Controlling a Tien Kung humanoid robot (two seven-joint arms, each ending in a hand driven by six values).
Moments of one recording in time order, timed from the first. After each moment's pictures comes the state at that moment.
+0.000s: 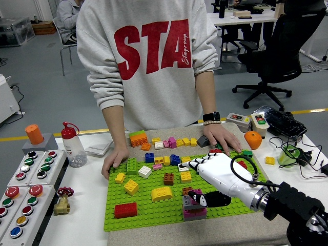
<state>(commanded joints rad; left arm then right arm) -0.21 0.03 -1.21 -0.24 1.14 0.22 0.44 0.69 -0.58 0.57 1.72 -2.07 -0.09 -0.24</state>
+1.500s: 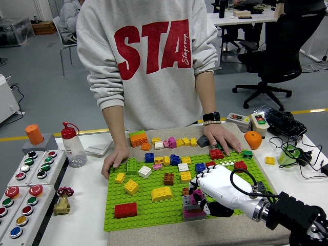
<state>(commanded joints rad) -0.20 0.03 -1.21 -0.25 1.15 0.22 0.44 0.67 -0.58 0.53 1.64 -2.10 -0.09 -0.15</state>
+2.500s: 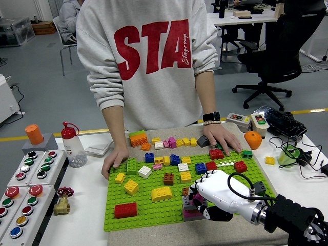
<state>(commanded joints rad) -0.21 0.03 -1.20 -0.24 1.14 0.22 0.44 0.68 -0.58 0.50 1.63 -2.10 -0.07 -0.16</state>
